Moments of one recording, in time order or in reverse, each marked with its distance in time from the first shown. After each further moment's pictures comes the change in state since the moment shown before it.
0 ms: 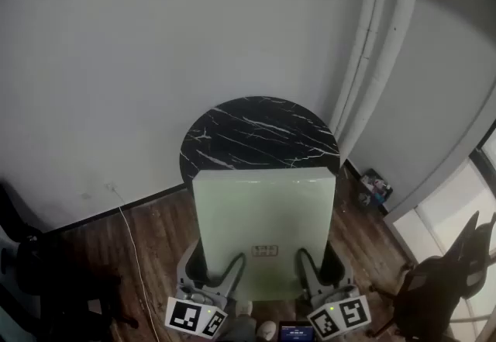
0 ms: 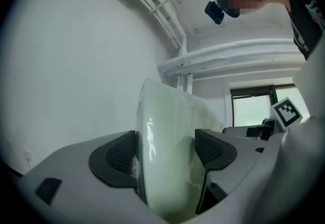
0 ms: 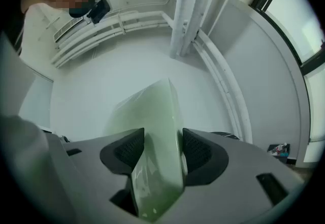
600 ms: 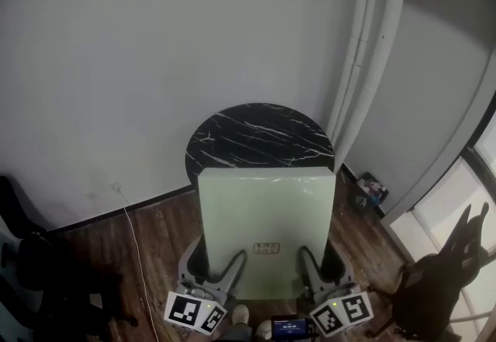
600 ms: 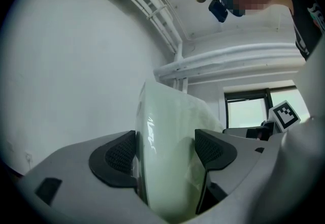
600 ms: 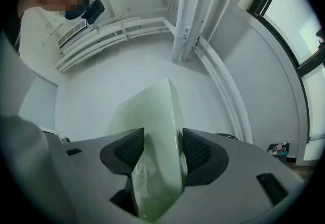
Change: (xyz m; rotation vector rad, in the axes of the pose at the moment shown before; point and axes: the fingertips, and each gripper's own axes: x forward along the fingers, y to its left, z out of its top) left arm -0.058 -0.038 0.026 -0.002 -0.014 -0.014; right arm -0.066 0.027 0.020 0.022 -0.018 0.031
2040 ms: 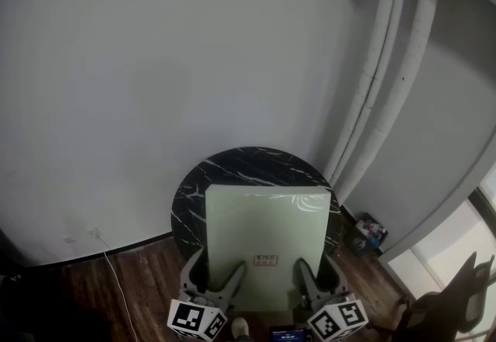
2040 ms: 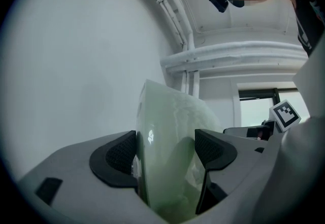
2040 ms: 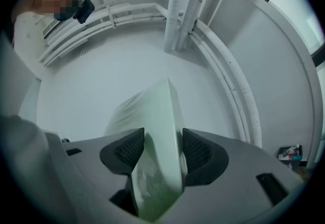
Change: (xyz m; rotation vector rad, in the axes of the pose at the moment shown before) left arm 0.221 0.155 -0.017 -0.031 0.030 -0.052; right arm 0.247 -0.074 -0.012 0.006 0.017 -0.074
